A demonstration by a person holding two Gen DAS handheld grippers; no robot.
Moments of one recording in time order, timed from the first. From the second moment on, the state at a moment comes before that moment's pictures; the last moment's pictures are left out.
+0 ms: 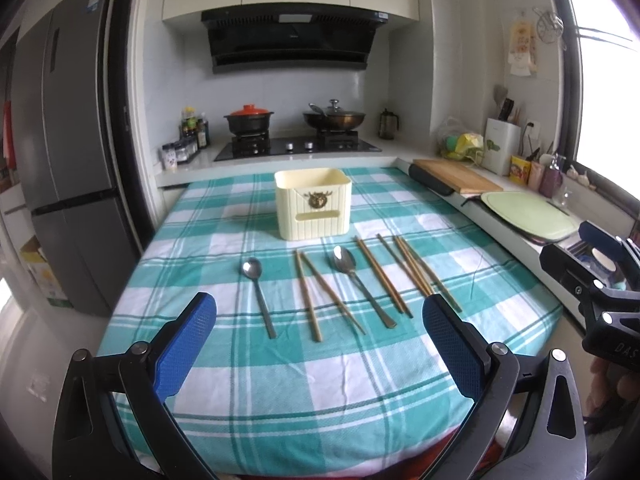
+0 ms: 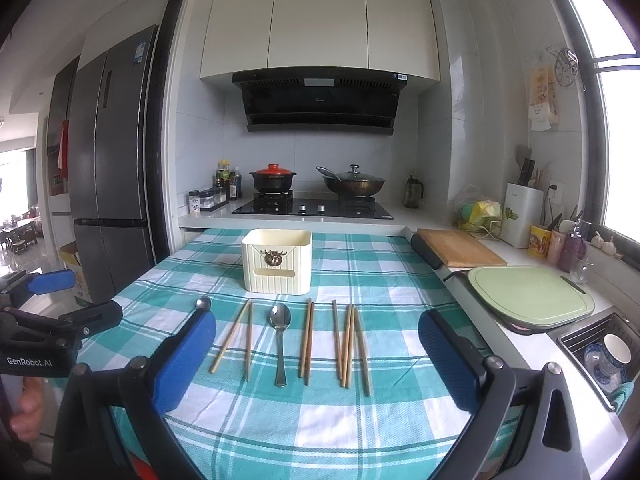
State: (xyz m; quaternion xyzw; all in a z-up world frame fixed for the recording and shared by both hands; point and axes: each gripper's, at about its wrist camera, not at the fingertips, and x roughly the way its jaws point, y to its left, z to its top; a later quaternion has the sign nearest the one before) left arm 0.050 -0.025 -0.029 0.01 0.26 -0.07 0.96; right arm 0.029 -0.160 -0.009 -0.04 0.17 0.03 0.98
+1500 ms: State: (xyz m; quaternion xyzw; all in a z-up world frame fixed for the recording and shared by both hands) left arm 0.266 0.050 -0.171 -0.06 0.47 0.04 0.88; right arm 0.253 -0.241 -0.141 -0.02 0.45 0.09 0.89
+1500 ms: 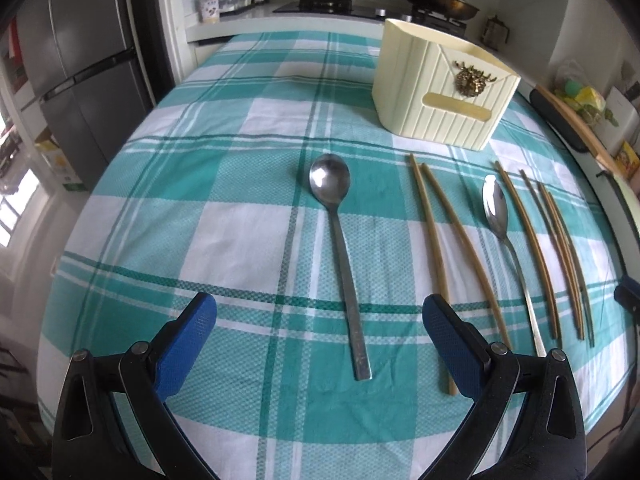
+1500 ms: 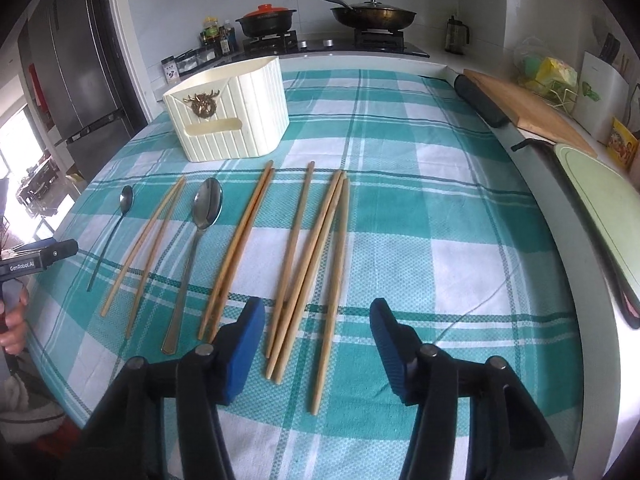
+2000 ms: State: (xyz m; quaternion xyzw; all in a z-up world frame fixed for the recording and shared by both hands) left arm 0.288 0.048 -0.211 0.03 0.49 0.09 0.87; right arm 0.309 -0.240 -0.177 -0.03 0.51 0.09 0.85
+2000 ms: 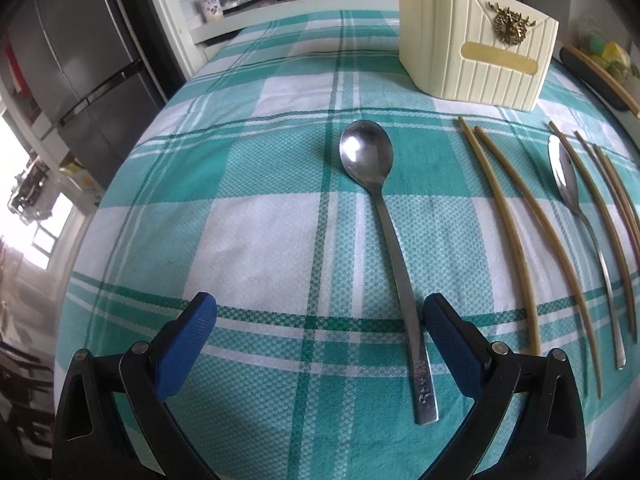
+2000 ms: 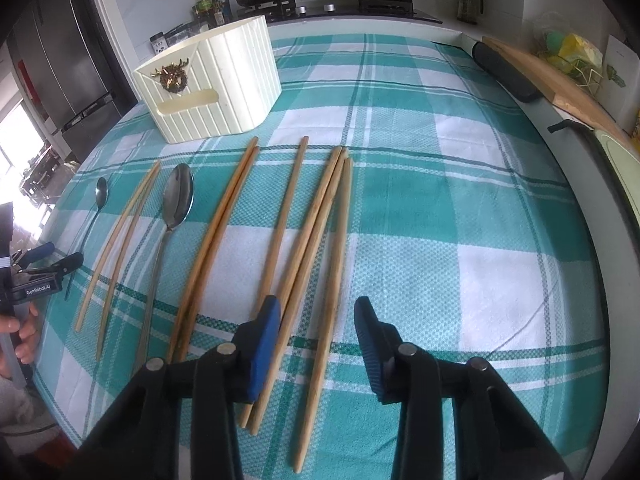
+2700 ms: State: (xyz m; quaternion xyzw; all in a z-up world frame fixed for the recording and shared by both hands) left arm 0.341 0.055 -0.211 0.08 0.51 -0.01 0.85; right arm 0.354 -0.245 -0.190 -0.08 0.57 0.09 0.81
